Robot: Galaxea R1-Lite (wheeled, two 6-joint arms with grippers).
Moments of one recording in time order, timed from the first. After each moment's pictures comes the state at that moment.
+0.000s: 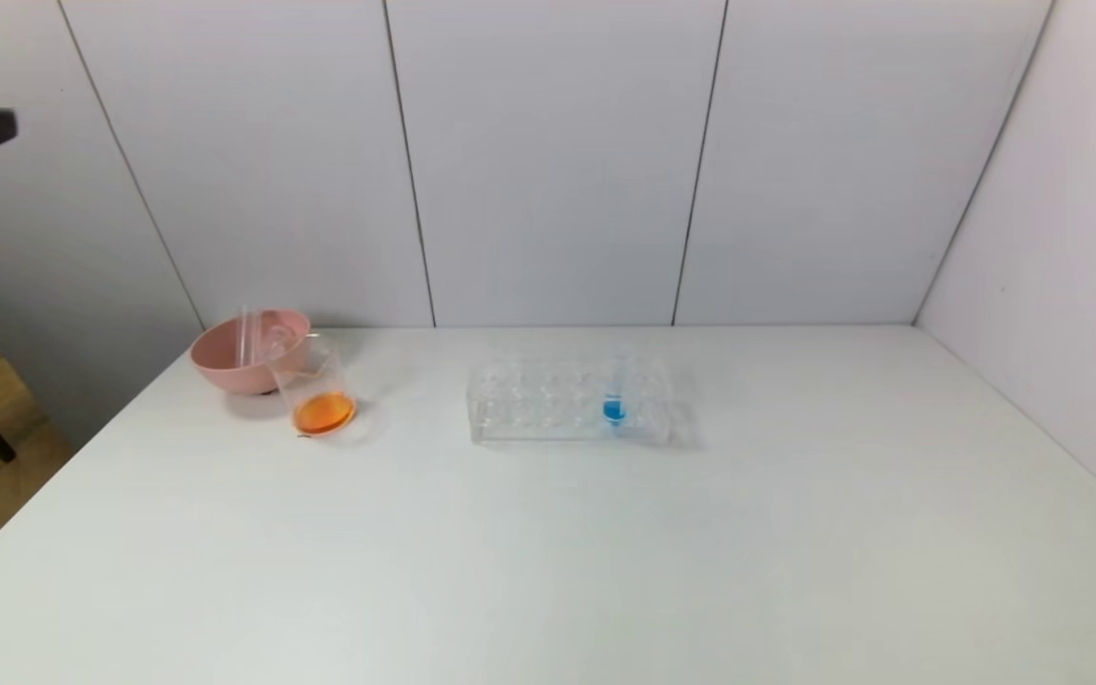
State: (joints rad) left arm -0.03 0.99 -1.21 0.17 -0.02 0.31; right arm 0.00 0.00 0.00 0.00 0.00 0.00
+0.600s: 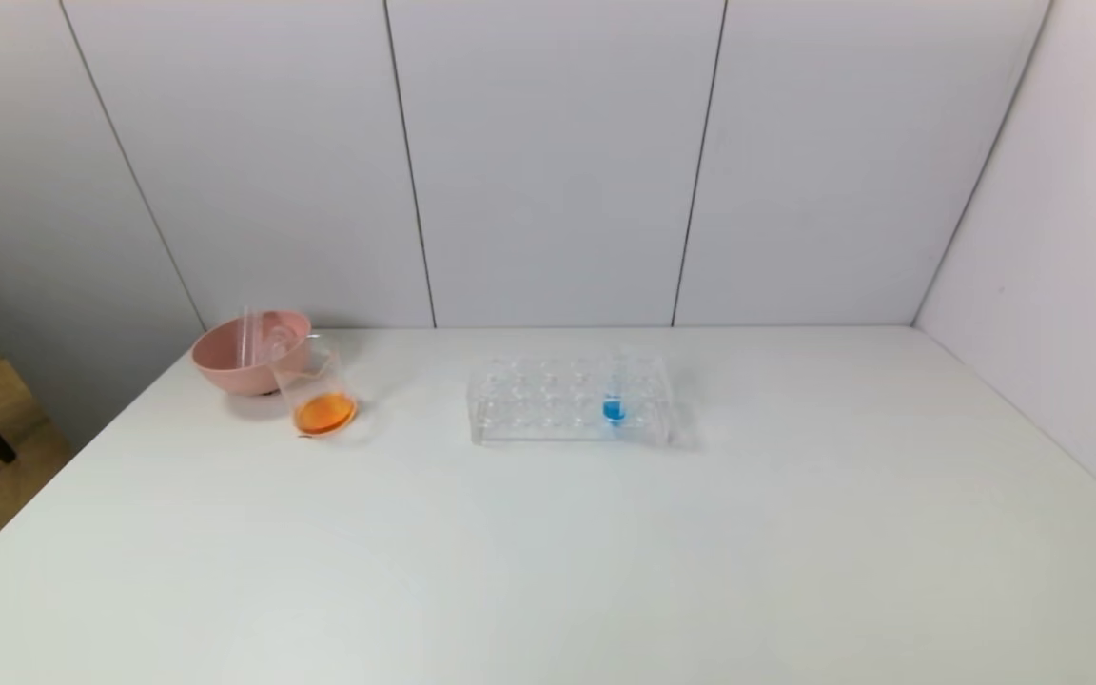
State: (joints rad) left arm 0.04 0.30 -0.88 0.37 -0.16 0.56; right arm 0.00 0.00 0.00 0.00 0.00 0.00
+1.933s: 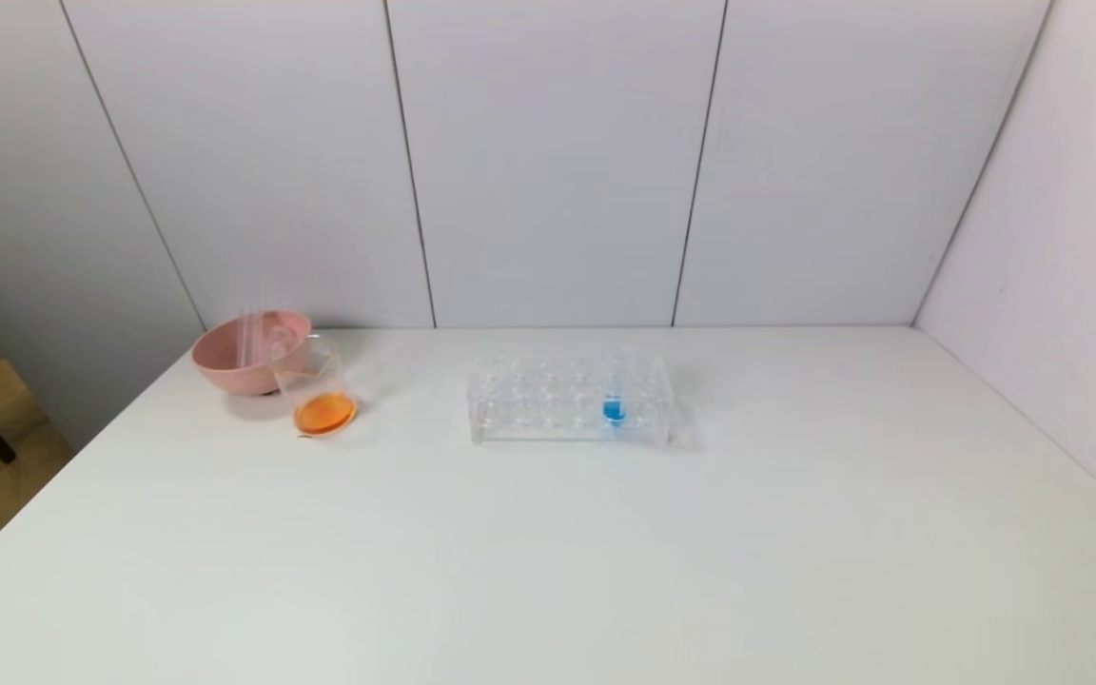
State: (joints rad) left arm 0.00 0.00 0.00 -0.02 -0.01 -0.02; right arm 0.00 0.00 0.00 0.00 0.00 0.00
